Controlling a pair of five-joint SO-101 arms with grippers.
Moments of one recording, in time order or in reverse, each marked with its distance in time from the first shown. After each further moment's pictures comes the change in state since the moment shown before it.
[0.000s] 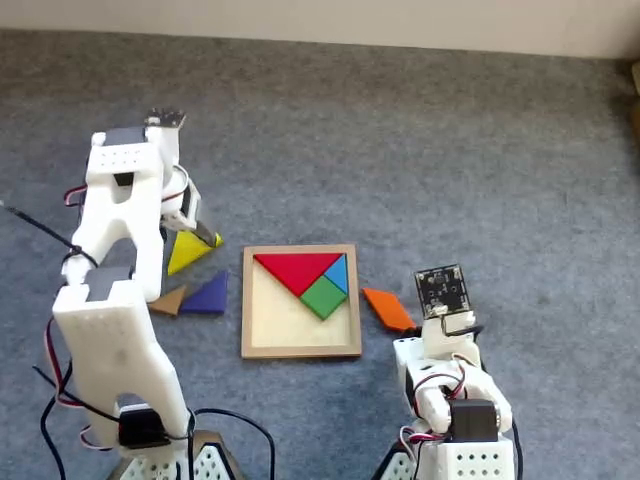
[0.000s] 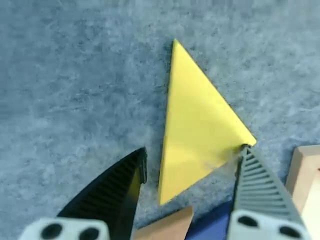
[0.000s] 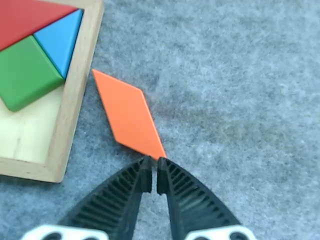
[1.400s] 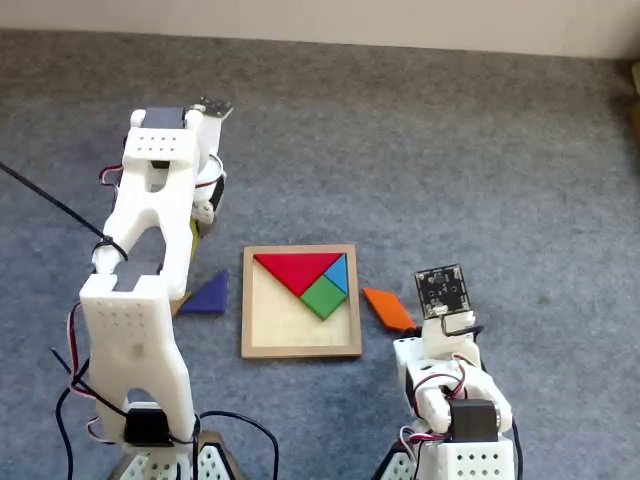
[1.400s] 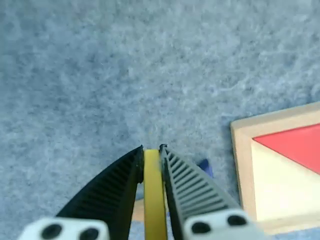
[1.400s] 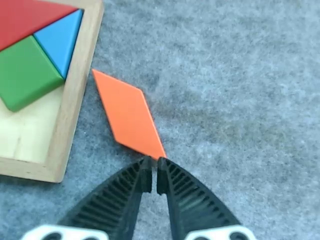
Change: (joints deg) left arm 8.0 2.9 -12.7 11.7 -2.3; right arm 0.0 0.0 0.0 0.0 0.0
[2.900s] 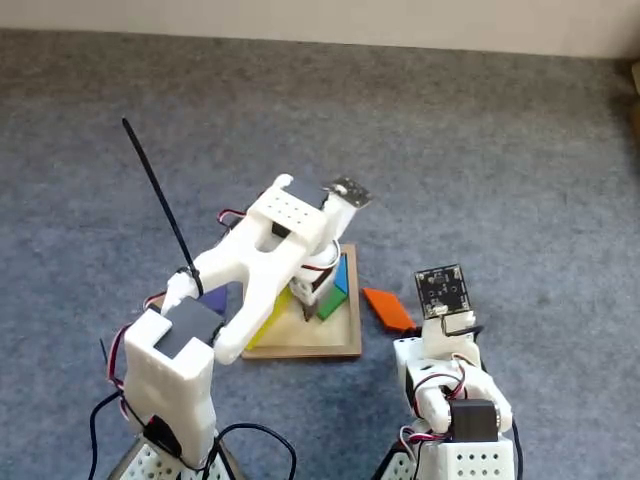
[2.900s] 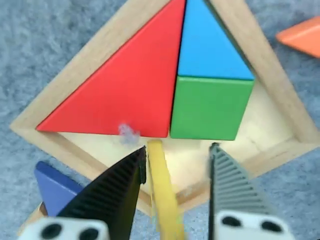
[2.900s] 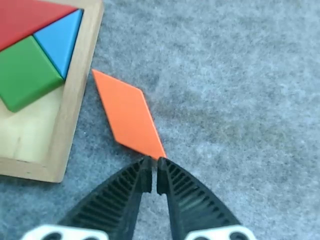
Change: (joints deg) left arm 29.6 -14.9 30.2 -10.7 3.8; right arm 0.0 0.0 0.0 0.0 0.0
